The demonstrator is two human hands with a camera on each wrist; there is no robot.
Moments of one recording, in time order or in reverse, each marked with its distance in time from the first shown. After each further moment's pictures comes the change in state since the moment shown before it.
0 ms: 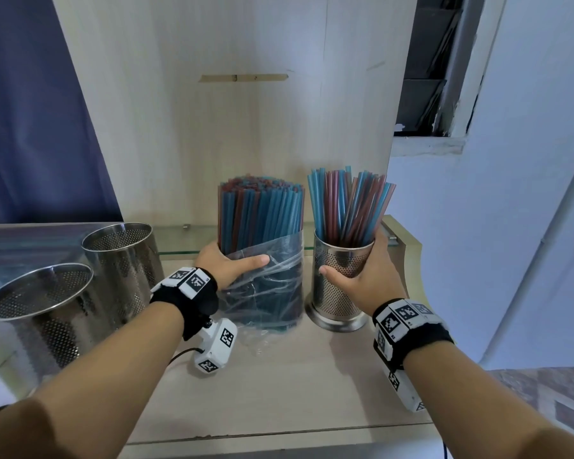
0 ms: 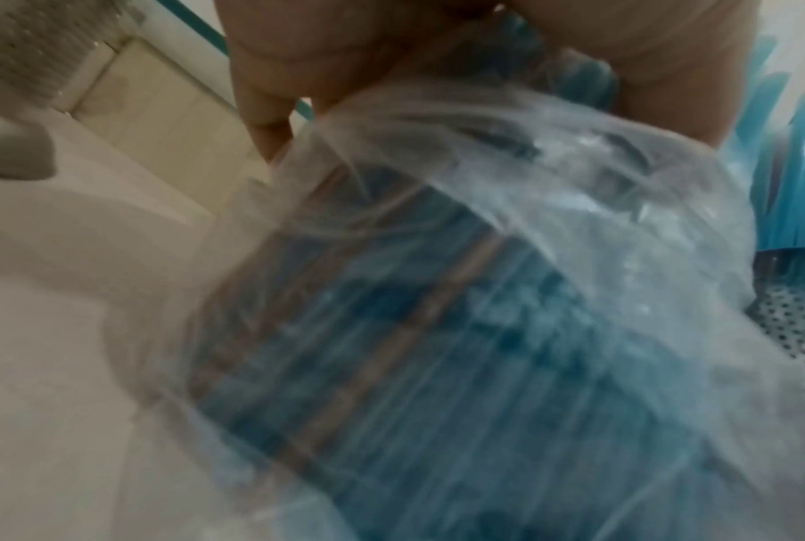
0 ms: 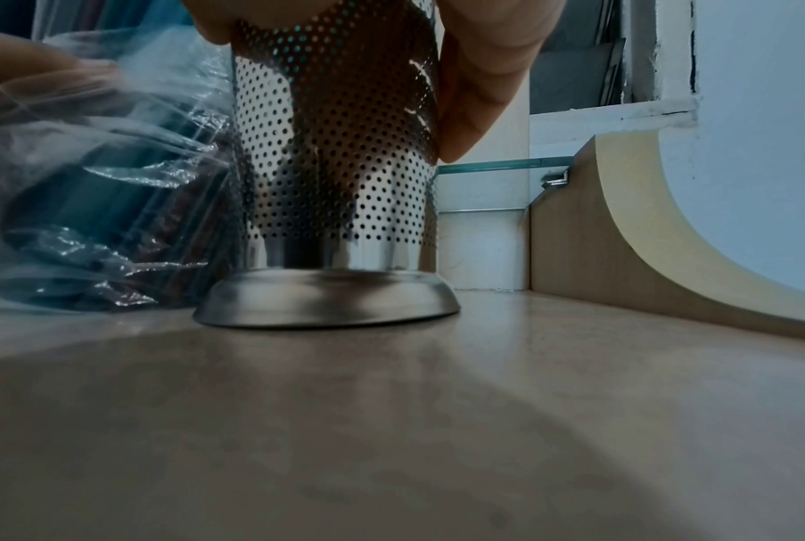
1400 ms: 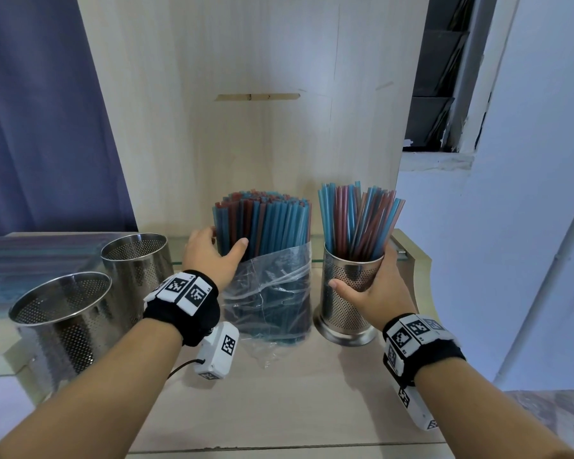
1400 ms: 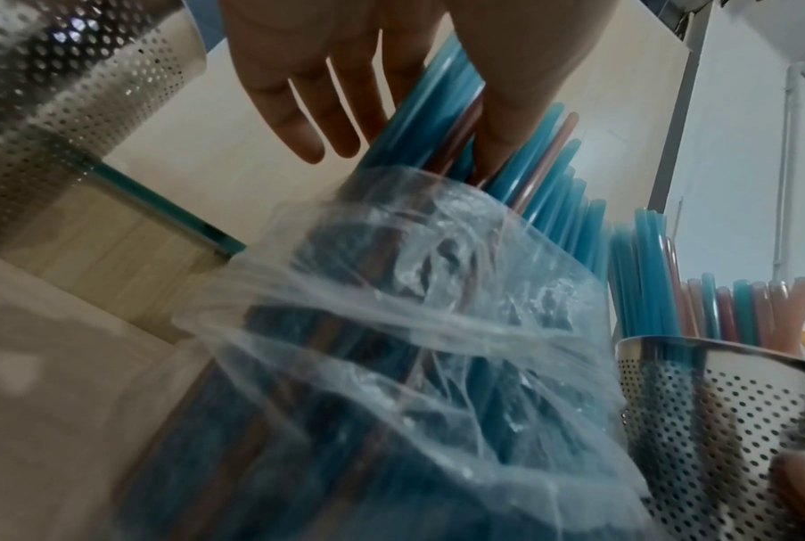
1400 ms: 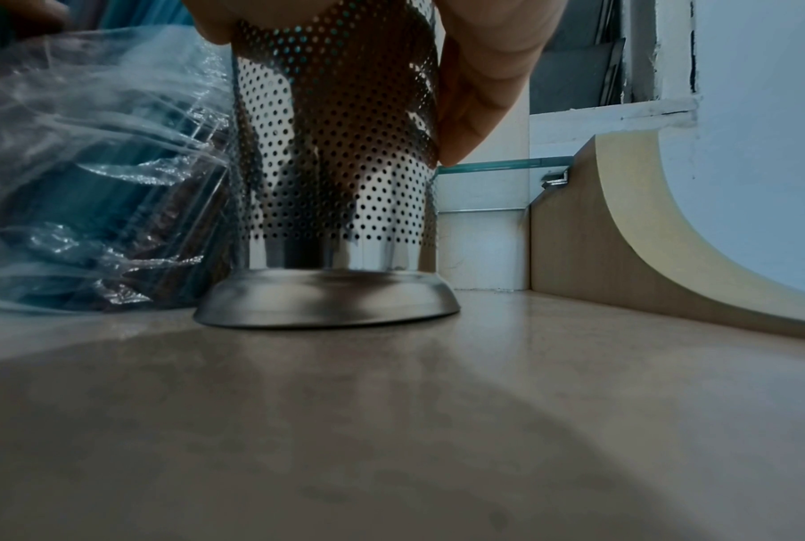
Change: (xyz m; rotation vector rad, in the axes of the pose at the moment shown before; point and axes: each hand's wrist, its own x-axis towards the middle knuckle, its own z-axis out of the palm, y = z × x) left_hand -0.022 0.029 -0.029 0.157 0.327 0.211; right_hand 0.002 0.004 0.003 0.027 0.002 -0.038
